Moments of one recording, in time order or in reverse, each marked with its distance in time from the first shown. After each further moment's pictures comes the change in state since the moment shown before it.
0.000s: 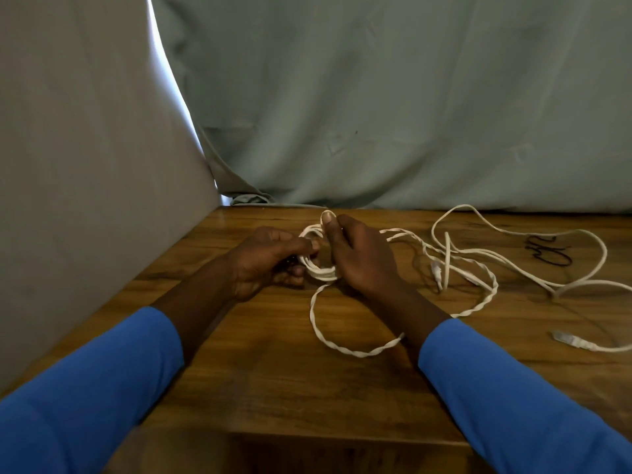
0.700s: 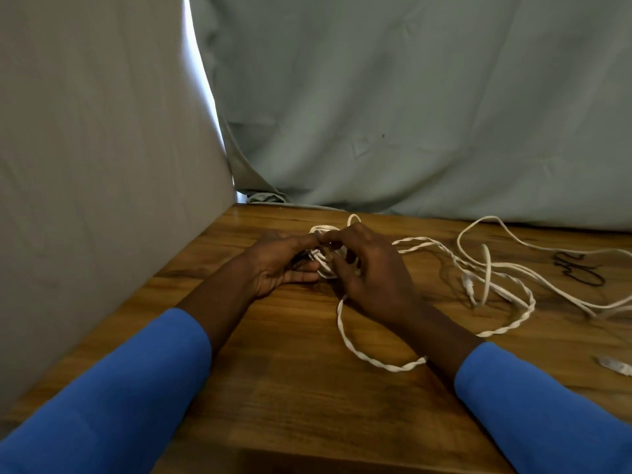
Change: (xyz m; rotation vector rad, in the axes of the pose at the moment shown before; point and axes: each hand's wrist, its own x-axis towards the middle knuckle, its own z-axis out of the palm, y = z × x) left_hand 0.017 -0.007 -0.024 -0.180 0.149 -0.071; right_hand -0.009 -0.002 0.018 -0.043 -0.015 -0.395
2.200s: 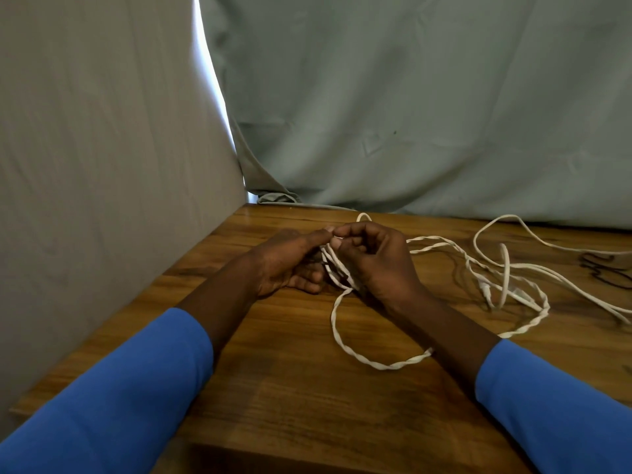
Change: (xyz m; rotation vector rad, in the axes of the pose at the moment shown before) left_hand -0.007 0.003 -0.001 0.259 -0.090 0.014; right_hand 0.015 -0.001 0.018 0.818 0.097 0.465
